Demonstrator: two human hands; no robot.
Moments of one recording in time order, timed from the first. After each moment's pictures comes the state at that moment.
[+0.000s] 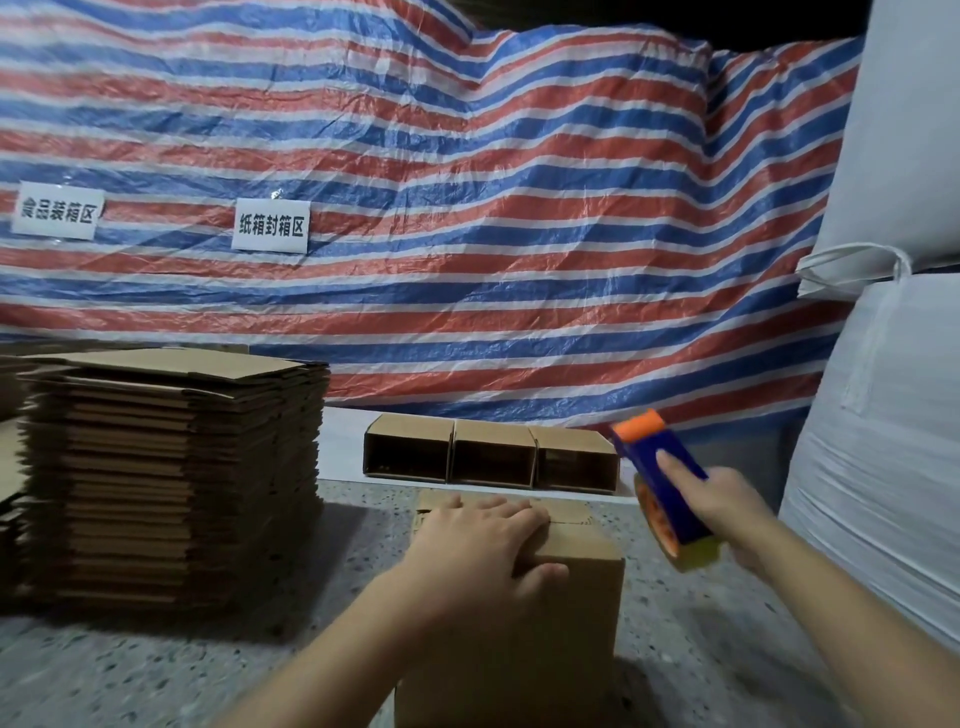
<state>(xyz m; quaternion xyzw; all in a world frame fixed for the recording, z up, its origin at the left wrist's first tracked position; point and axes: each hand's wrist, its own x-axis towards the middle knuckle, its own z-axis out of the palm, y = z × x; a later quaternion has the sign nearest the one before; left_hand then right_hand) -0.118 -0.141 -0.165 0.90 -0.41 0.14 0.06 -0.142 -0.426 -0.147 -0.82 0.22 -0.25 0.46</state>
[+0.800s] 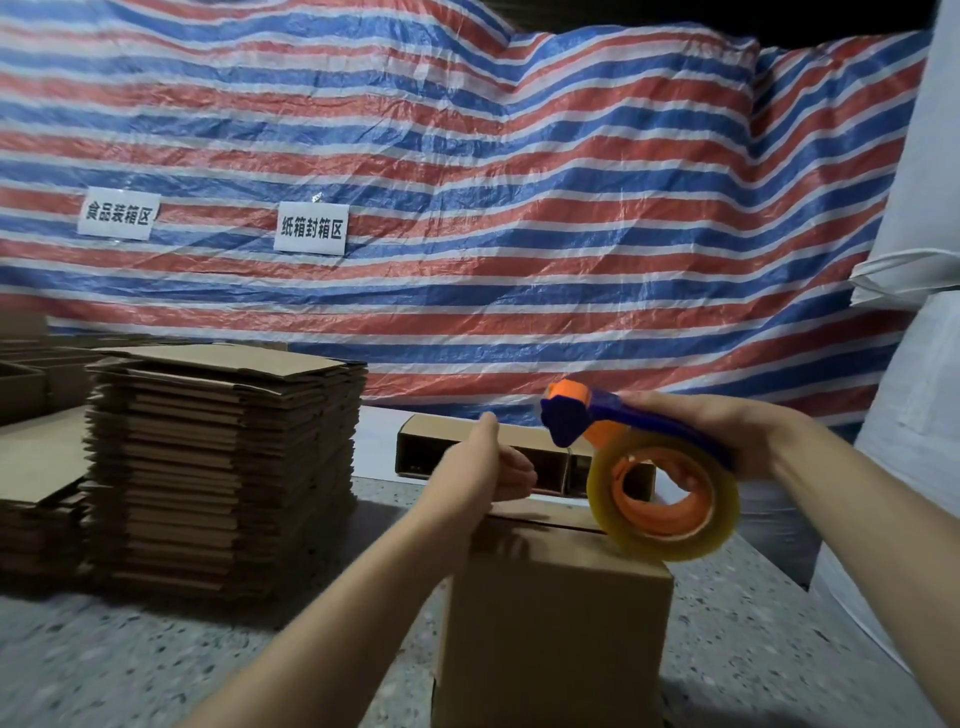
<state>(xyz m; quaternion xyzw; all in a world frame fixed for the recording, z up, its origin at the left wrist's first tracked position) -0.110 -0.126 -0.125 0.65 -0.14 -0.05 0.74 -0.135 -0.368 -0.044 -0.86 0.04 0.05 0.51</state>
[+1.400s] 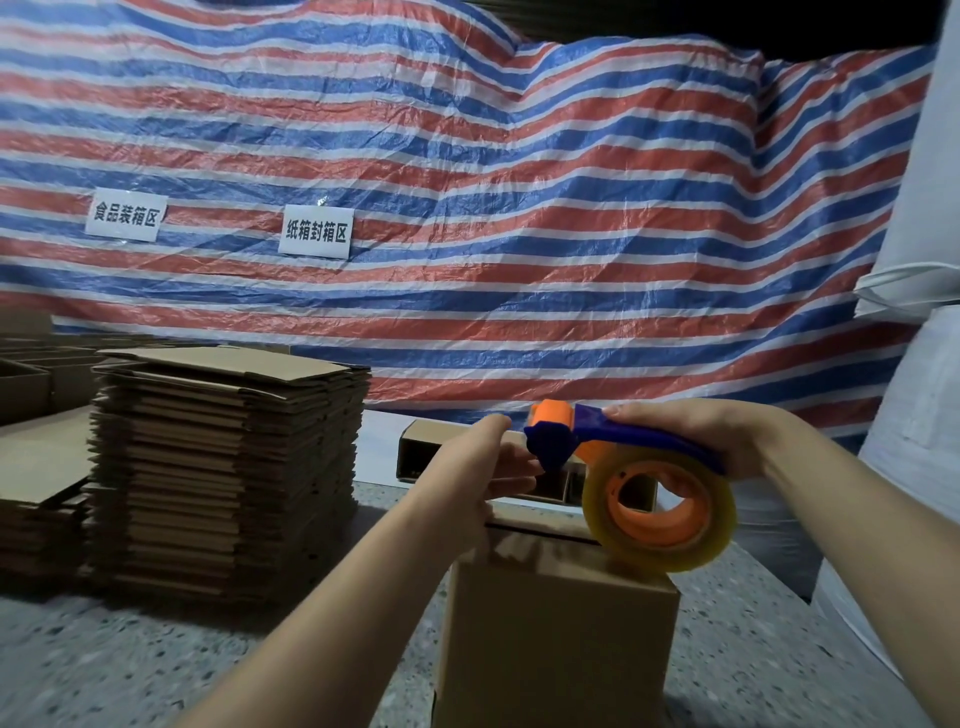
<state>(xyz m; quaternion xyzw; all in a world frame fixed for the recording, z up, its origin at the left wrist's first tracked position) -0.104 -0.124 -0.106 0.63 -0.09 -0.12 0.76 -0.132 -0.350 -0.030 -0.89 0.03 0.08 0.44</state>
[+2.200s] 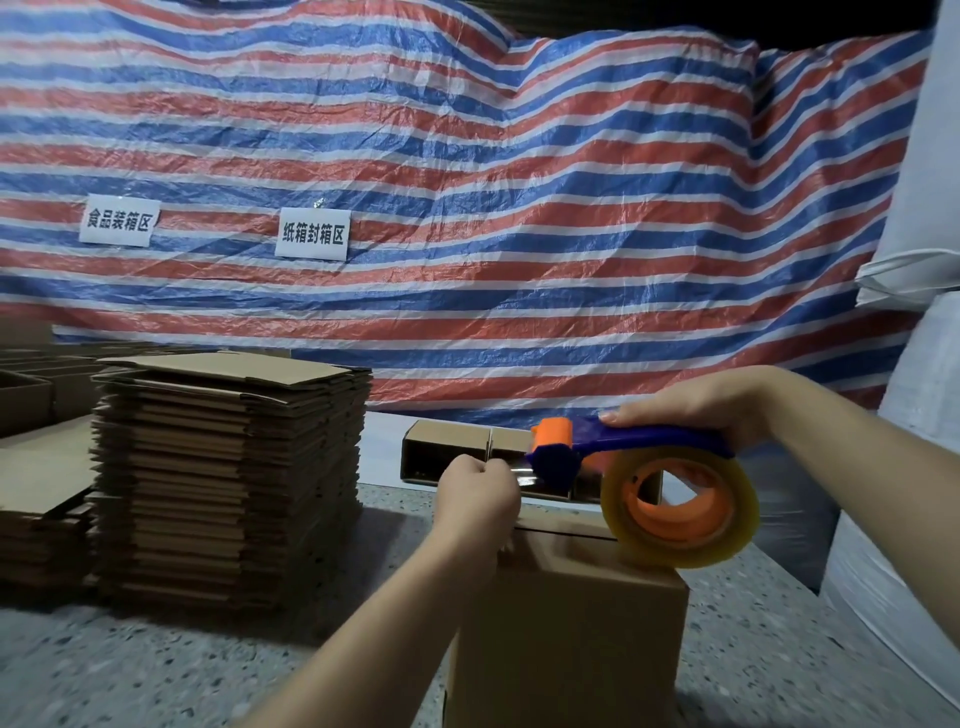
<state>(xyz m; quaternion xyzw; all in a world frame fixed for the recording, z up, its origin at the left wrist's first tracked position) -0.102 -0.138 -0.134 0.71 -0.03 0.05 0.70 -0.124 -0.349 -0.008 -0.93 0.07 0.15 0.33</state>
